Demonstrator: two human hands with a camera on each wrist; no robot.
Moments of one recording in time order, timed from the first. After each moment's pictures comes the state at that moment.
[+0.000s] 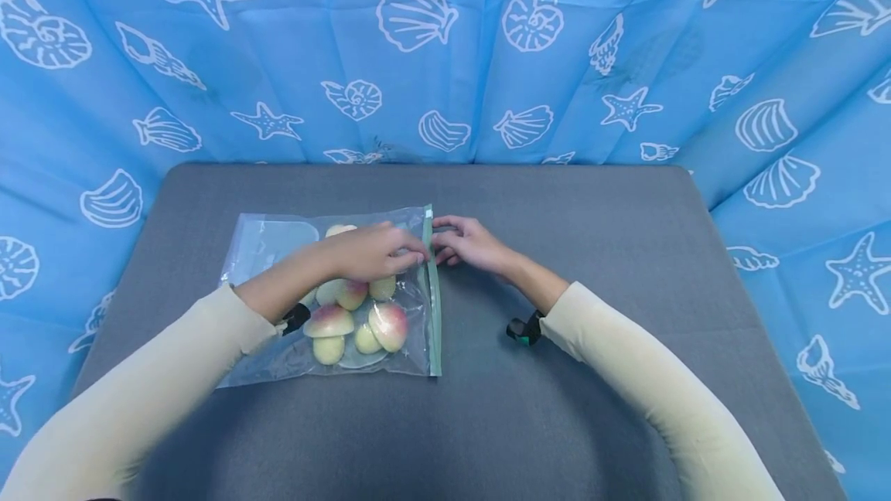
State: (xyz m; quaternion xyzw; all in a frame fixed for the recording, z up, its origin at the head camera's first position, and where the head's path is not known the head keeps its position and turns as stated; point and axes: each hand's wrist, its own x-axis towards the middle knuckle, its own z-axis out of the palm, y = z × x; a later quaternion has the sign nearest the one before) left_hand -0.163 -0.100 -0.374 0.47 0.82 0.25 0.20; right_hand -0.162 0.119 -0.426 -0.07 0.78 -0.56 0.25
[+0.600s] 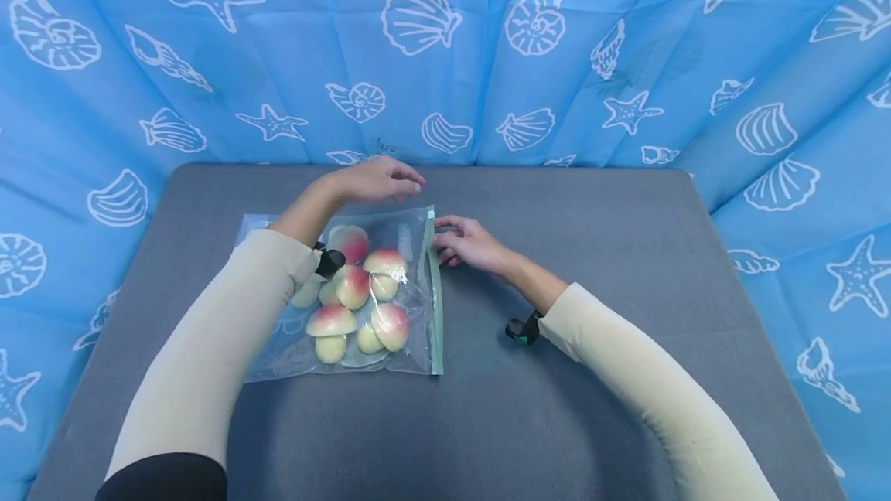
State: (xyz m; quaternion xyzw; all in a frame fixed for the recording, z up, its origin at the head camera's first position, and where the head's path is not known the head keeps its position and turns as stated) left_hand -0.234 -0.098 -0.340 0.26 0.85 0.34 0.30; right_hand -0.166 0.115 -0.428 -0.06 0.79 -0.56 0.25
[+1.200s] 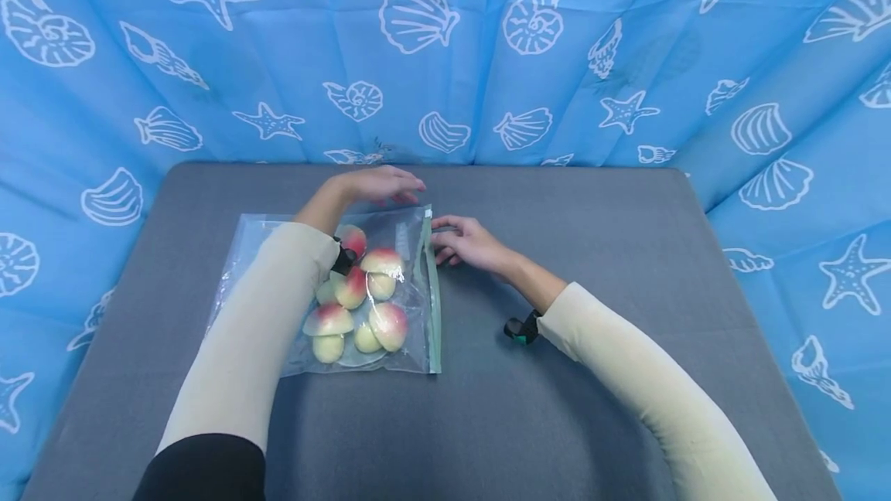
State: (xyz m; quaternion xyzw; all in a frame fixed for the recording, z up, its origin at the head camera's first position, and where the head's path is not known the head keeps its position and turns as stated) left_hand -0.256 -0.092 -0.371 0.20 0.82 0.36 0.40; right_hand -0.164 0.118 -0.426 -0.06 0.79 -0.55 0.25
